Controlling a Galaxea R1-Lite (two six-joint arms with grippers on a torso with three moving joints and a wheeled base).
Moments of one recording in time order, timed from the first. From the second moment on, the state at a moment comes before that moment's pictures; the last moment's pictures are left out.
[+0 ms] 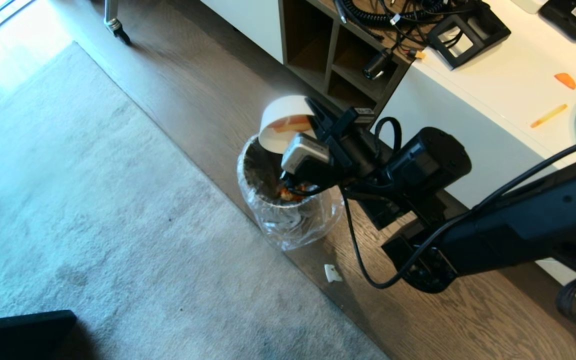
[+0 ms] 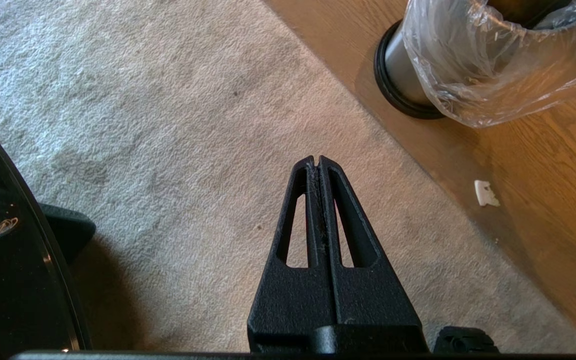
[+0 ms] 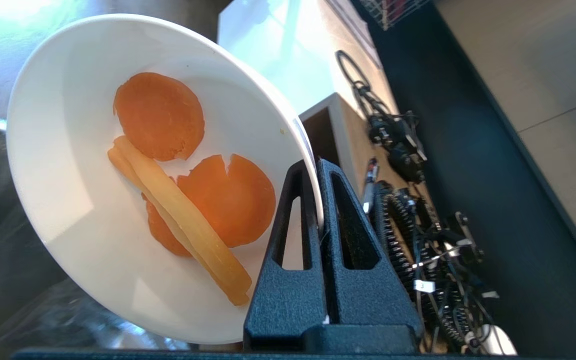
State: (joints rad) left arm 0.00 0.00 0.00 -0.01 0.01 -0.09; right arm 0.74 2.09 -1.18 -1.52 -0.08 -1.38
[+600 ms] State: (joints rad) left arm 0.00 0.00 0.00 -0.01 0.01 -0.09; right arm 0.74 2.09 -1.22 -1.52 0.03 -1.43
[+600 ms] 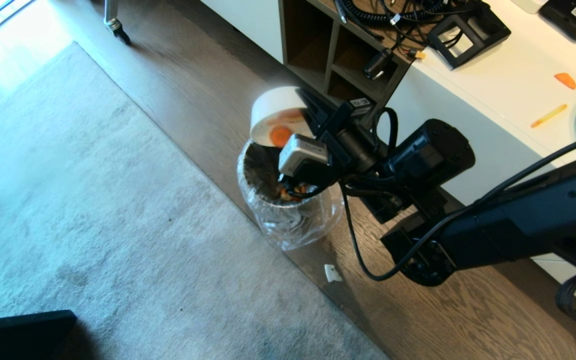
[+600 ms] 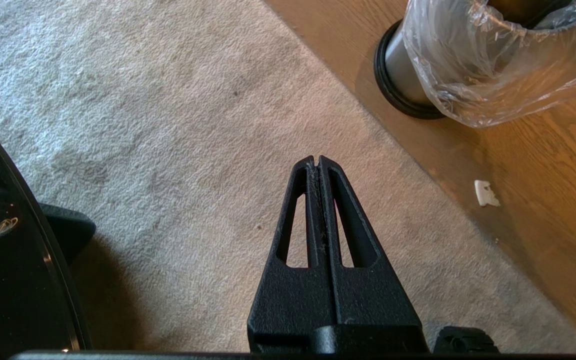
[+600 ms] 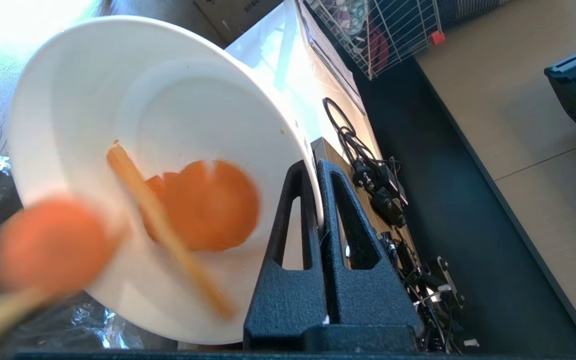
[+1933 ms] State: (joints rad) left arm 0.00 0.00 0.00 -0.01 0.01 -0.09; right arm 0.73 2.07 -1.29 -1.52 0.09 -1.43
